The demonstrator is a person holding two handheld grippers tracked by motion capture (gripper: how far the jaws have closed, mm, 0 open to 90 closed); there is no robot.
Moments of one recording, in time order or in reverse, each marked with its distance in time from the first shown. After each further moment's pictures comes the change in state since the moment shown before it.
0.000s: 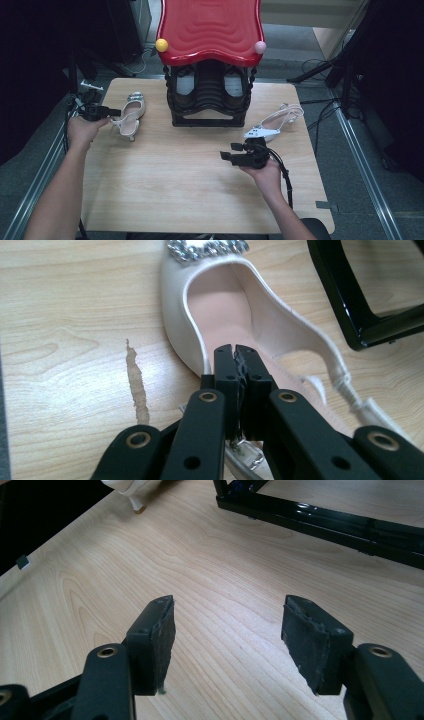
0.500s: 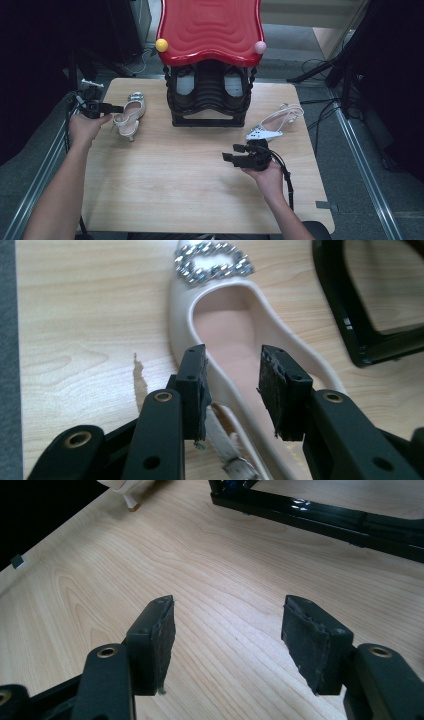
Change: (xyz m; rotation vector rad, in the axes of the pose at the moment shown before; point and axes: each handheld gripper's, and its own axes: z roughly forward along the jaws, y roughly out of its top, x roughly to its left) left arm -0.002 0.006 0.006 -0.001 0.056 -0.025; right arm 0.000 -0.005 -0.006 -0.001 -0.021 0.011
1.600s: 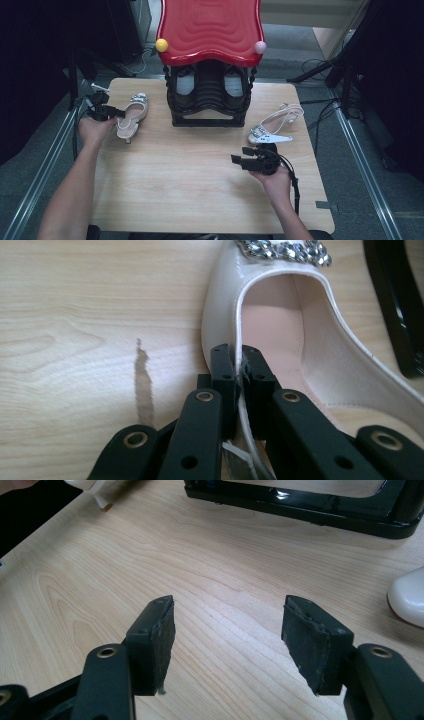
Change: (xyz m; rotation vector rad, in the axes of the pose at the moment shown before) left arm 0.002 -0.004 0.027 0.035 0.030 -0.052; right arm -0.010 -0.014 -0.016 -0.014 -0.057 0.046
